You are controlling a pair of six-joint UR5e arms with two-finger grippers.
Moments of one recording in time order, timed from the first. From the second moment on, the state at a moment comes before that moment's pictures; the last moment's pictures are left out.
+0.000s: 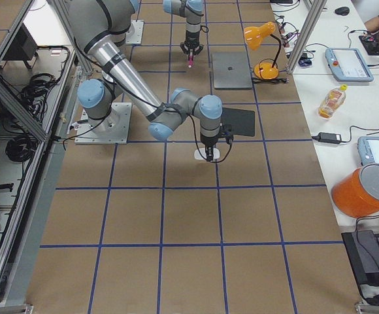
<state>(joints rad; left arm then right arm) -1.90 -1.91 -1.97 -0.86 1.49 -1.81 0.98 -1.27 1.93 -2.31 -1.59 -0.60</state>
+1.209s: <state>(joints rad) -1.93 -1.90 -1.84 -0.90 1.55 -1.44 1.37 -1.05 1.63 -2.24 -1.59 -0.12</state>
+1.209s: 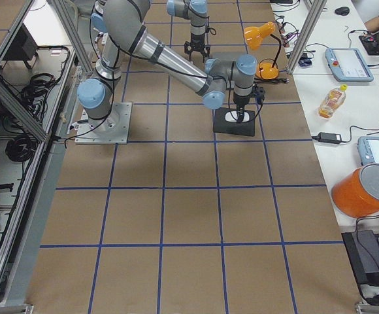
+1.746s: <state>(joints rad) -1.81 -1.71 -1.70 -1.31 1.52 -0.63 1.39 -1.01 1.63 -2.24 -1.59 -0.10</state>
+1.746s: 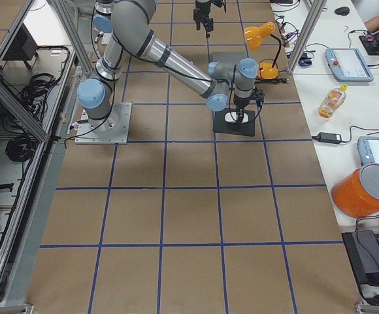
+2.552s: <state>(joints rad) -1.63 -1.57 -1.63 -1.49 1.58 -0.01 1.41 -1.07 1.61 -2.20 -1.59 -0.11</state>
